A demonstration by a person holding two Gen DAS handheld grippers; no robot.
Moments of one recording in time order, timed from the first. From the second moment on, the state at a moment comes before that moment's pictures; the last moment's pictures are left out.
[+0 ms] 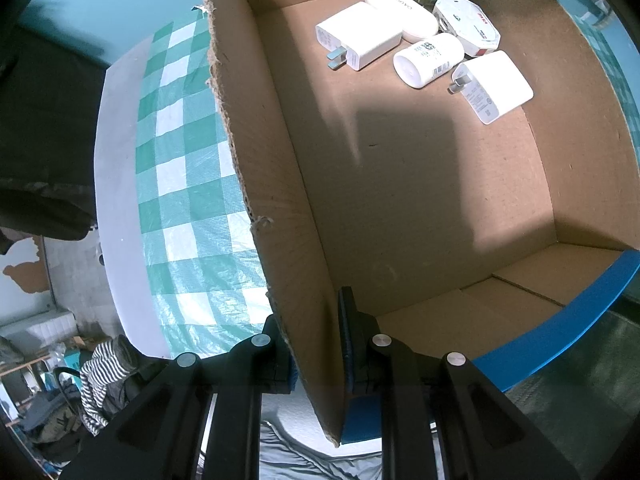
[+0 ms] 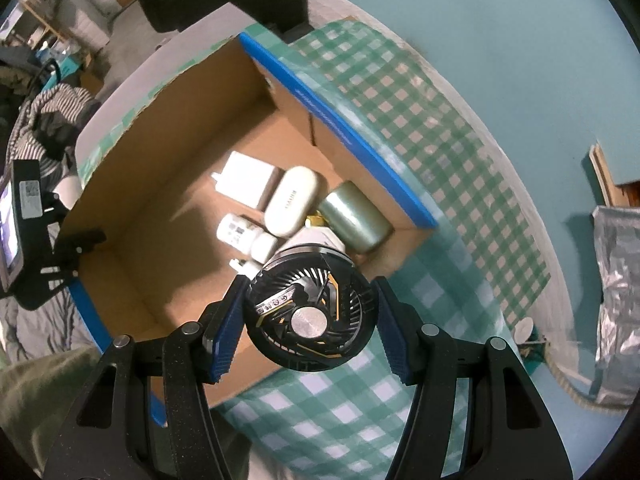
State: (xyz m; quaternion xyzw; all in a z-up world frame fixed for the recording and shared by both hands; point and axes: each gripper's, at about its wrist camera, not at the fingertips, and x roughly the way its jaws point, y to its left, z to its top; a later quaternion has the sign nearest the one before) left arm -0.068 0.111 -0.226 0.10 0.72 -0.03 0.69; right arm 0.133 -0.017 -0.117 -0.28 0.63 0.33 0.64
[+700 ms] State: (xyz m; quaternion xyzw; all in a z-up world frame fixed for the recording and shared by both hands) left arm -0.069 0.114 -0.226 0.10 0.72 -0.03 0.69; right arm 0.128 -0.002 -0.169 -0.31 0.65 0.32 0.61
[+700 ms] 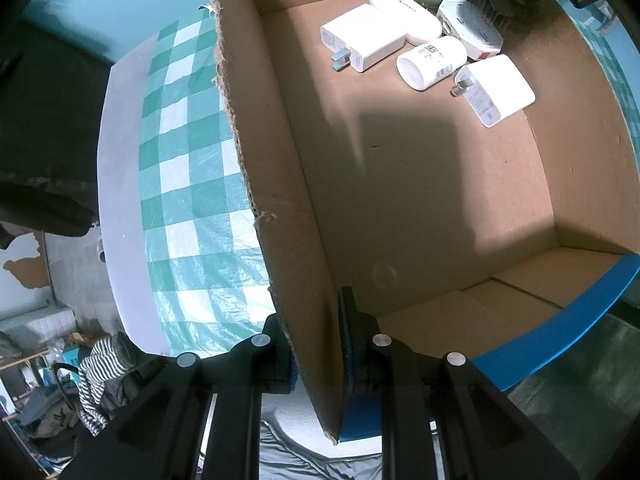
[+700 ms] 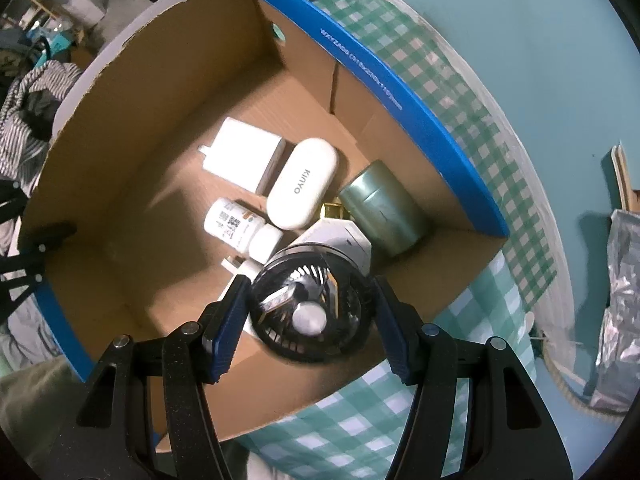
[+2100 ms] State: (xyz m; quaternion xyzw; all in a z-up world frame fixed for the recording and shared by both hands) left arm 0.008 0.064 -0.053 0.13 0.57 0.00 0.81; right arm 0.102 -0.150 0.035 -0.12 0.53 0.15 0.83
